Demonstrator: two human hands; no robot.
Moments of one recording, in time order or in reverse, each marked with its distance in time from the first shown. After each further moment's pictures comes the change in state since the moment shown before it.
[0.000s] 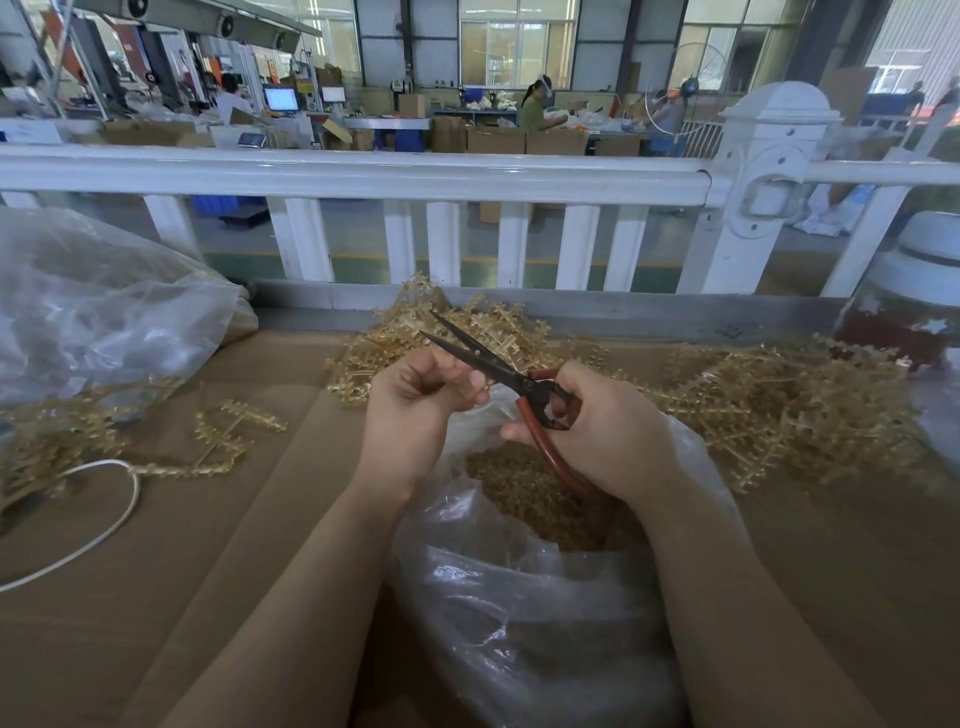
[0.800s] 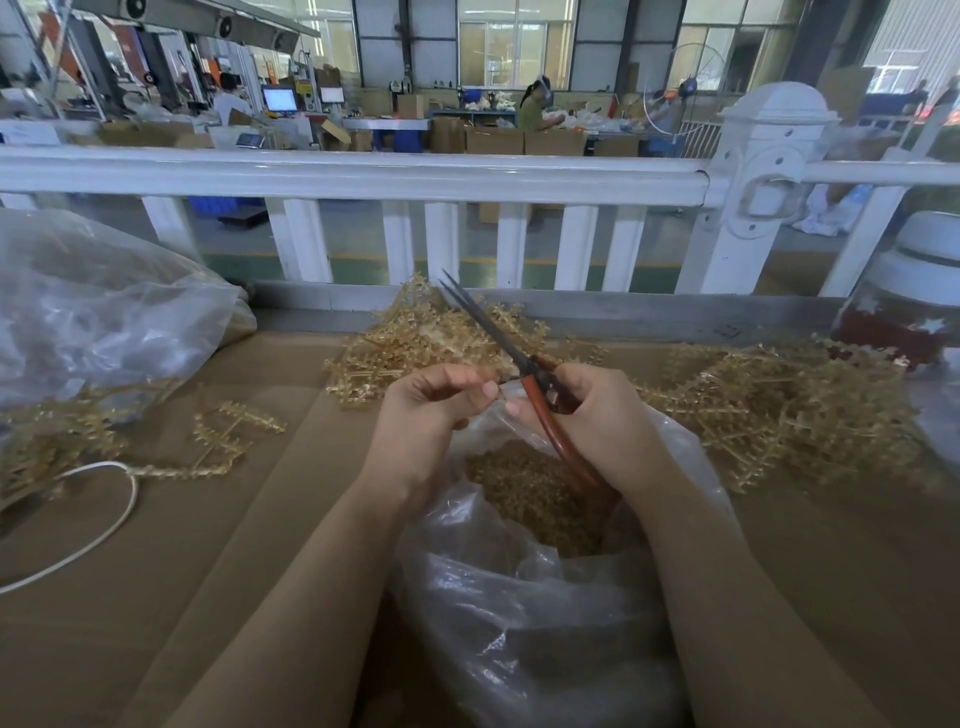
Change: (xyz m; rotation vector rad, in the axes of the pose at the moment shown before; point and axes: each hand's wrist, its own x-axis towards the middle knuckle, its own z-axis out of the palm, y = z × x) left_hand 0.002 -0.009 -0.001 -0.068 -0.085 -0.172; right_hand 0.004 -0.013 -0.005 0.472 -0.079 0.168
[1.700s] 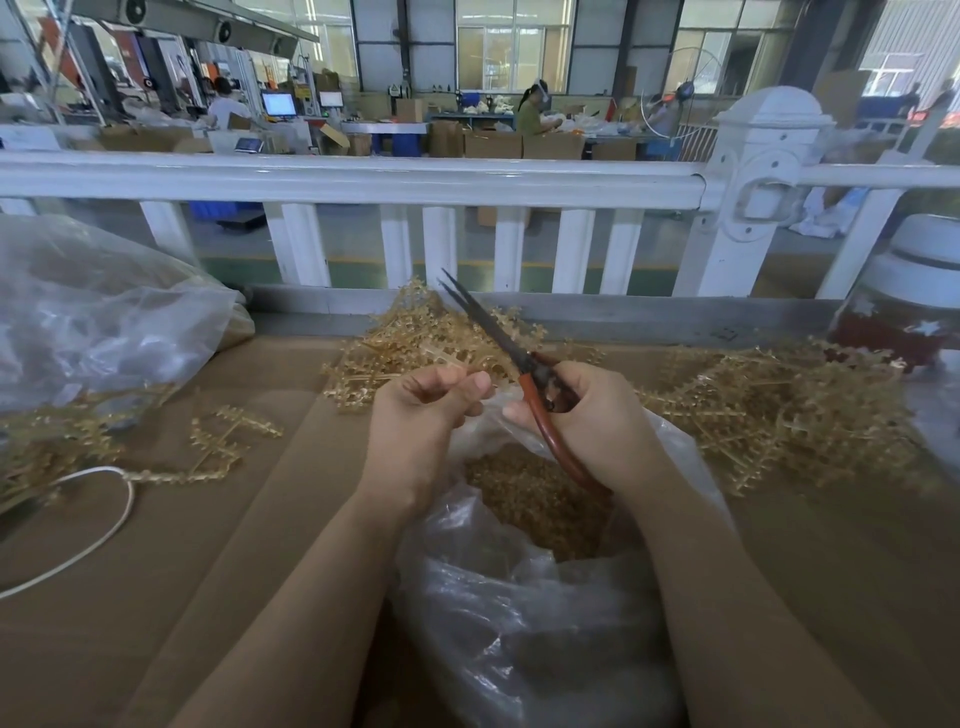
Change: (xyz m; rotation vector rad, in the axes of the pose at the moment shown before) left_hand -0.002 0.000 0.001 0.044 0.064 0.093; right_hand 0.002 0.000 -0.002 -0.052 0.007 0.007
